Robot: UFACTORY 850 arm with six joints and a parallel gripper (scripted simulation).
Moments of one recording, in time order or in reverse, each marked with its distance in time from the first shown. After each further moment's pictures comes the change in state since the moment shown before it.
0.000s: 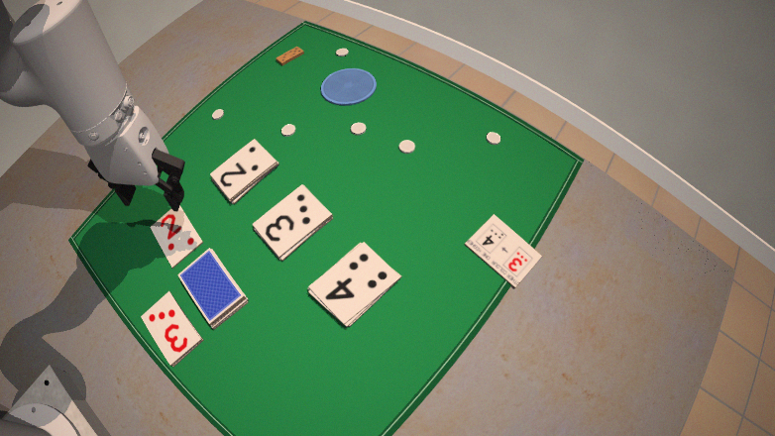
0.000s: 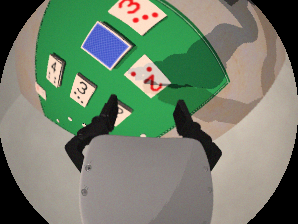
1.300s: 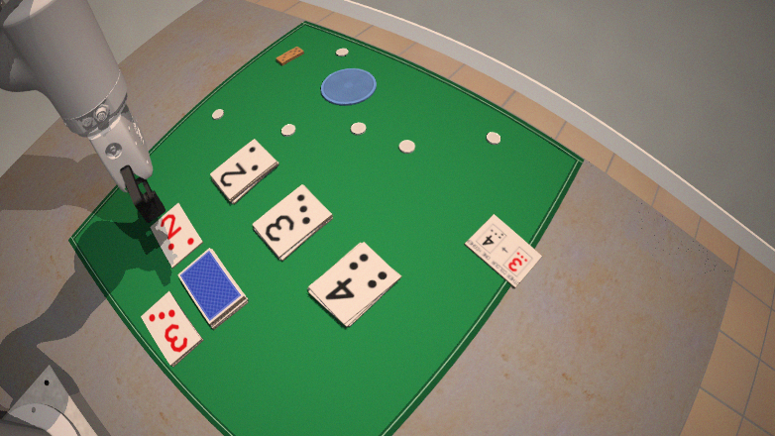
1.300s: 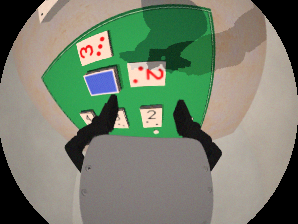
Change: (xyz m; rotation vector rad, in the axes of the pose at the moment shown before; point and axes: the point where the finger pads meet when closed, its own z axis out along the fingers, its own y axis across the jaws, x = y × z) arm 0.000 0.000 -0.020 0.002 -0.001 0.866
